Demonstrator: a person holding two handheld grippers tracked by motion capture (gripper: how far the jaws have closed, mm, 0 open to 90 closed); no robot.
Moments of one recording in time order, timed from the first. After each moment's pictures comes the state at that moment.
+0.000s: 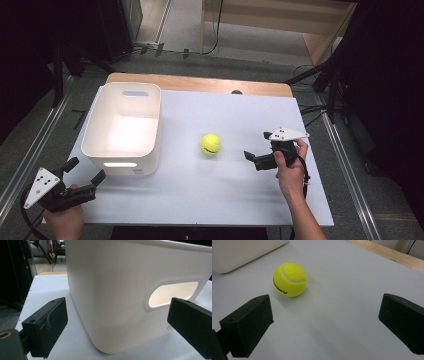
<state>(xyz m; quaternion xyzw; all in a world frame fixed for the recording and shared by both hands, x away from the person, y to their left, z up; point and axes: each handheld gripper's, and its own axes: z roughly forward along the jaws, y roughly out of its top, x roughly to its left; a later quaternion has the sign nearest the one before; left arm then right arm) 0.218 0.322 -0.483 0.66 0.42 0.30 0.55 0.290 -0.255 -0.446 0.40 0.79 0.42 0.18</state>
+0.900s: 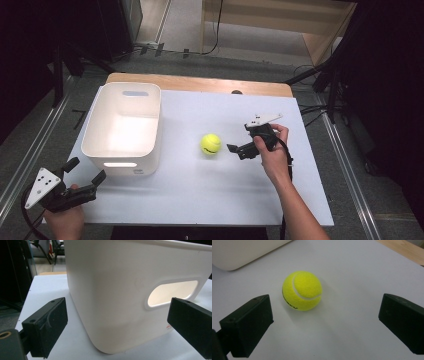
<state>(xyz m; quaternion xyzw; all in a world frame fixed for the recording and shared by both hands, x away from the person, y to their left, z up) 0.217 0.321 -0.483 0.66 0.42 0.30 0.55 0.333 -0.211 -0.437 0.36 0.84 0.39 0.13</state>
